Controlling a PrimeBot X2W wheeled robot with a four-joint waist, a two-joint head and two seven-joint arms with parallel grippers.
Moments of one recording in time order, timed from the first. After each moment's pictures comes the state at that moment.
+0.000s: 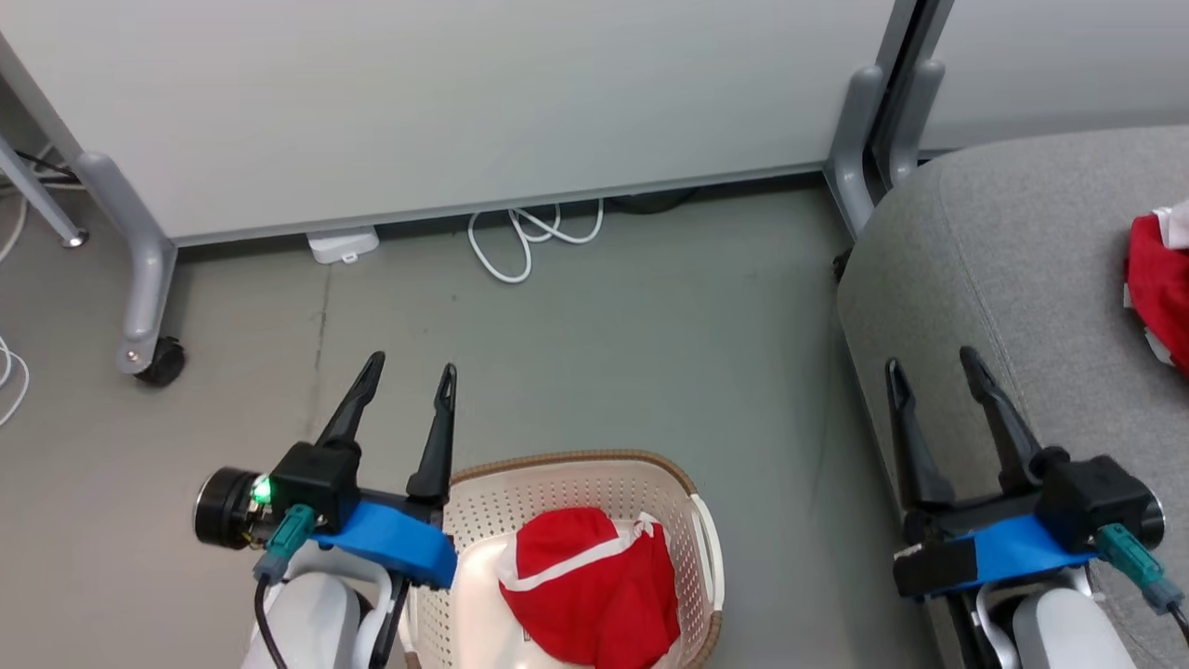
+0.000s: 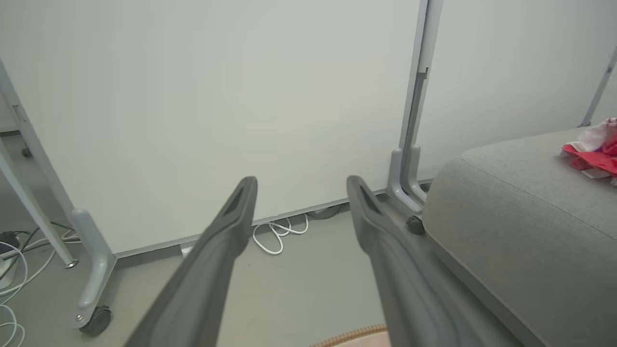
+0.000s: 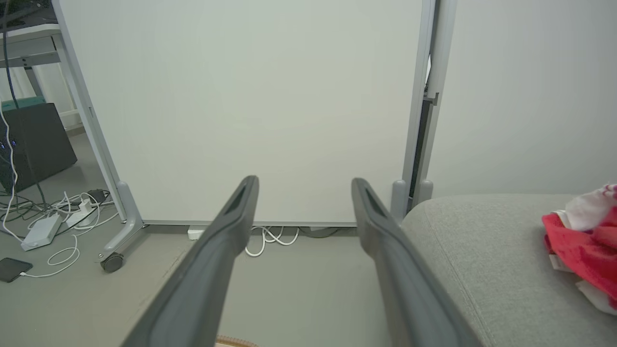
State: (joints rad) left arm -0.23 0.09 -0.18 0.36 -0.12 -0.13 -0.26; right arm -0.14 -0.05 0.01 0.15 0.09 0.13 -0.26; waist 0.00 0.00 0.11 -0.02
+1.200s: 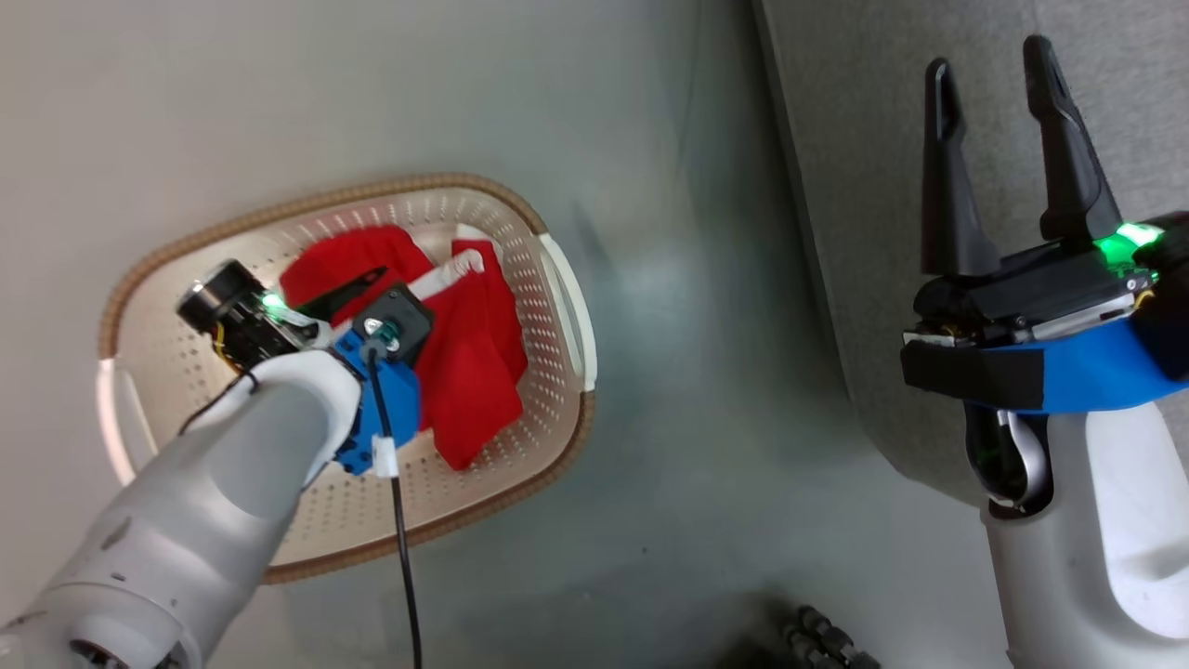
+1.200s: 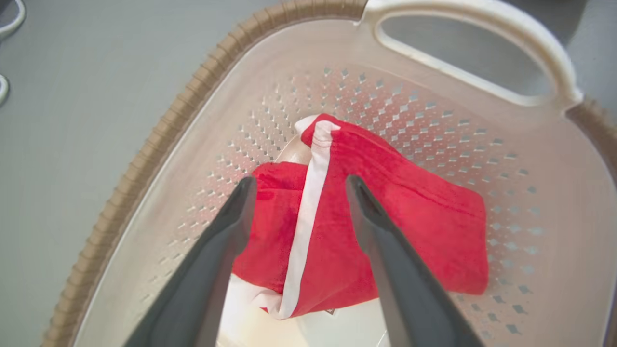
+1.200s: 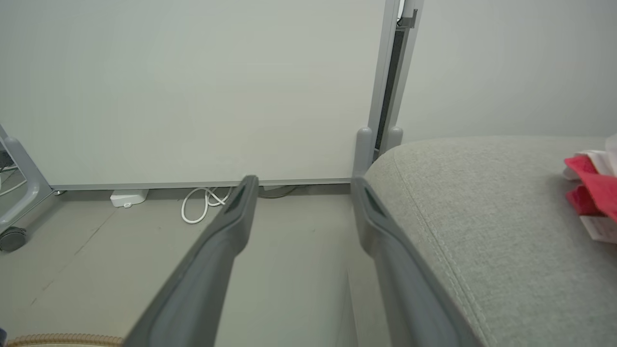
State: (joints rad) left arm -0.95 0.27 -1.14 1.10 -0.38 -0.13 -0.17; right arm -0.50 -0.05 0.05 -0.01 0.17 0.13 -0.26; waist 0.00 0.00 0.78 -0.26
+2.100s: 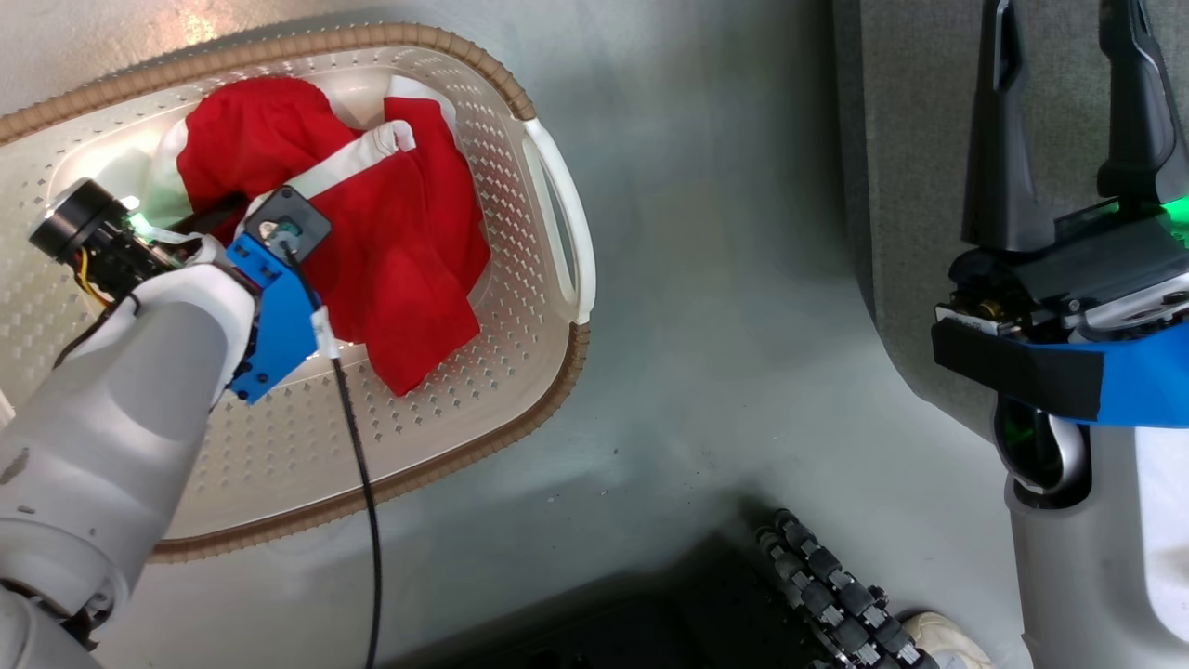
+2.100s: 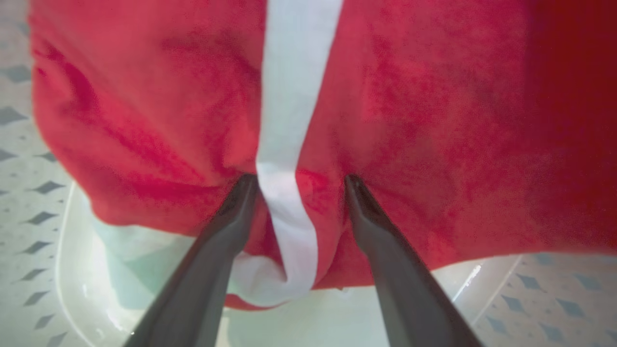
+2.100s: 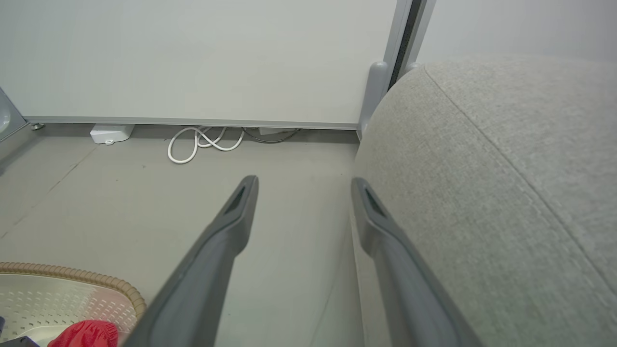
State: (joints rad) left arm -1.11 0.33 -1.27 1.25 -0.47 -0.13 -0.02; right arm -0.53 -0.05 0.05 -0.14 0.16 0.13 -0.26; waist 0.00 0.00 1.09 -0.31
